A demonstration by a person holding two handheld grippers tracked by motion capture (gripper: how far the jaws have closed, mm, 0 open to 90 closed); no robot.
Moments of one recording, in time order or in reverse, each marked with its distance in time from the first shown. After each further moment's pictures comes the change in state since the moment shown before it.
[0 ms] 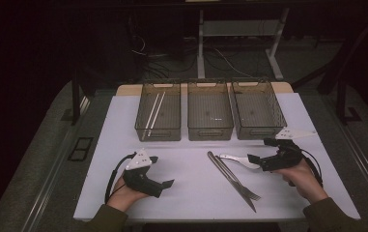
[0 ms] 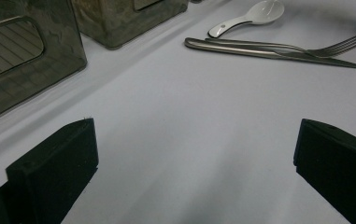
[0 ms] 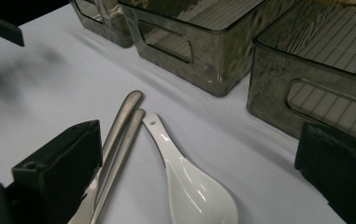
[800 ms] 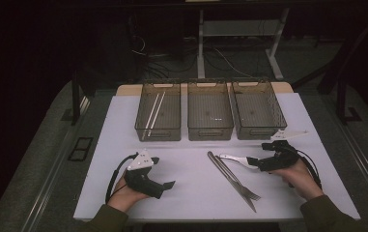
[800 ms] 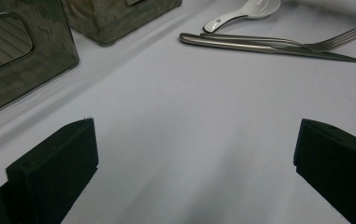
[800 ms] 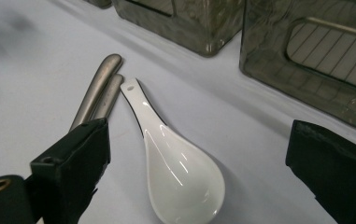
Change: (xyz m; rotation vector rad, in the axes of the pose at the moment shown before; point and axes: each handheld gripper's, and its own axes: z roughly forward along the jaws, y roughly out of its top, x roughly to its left) left arm -0.002 0.001 0.002 0.020 -0.012 0.010; right arm -0.011 -0.014 0.015 0.107 -0.019 0.031
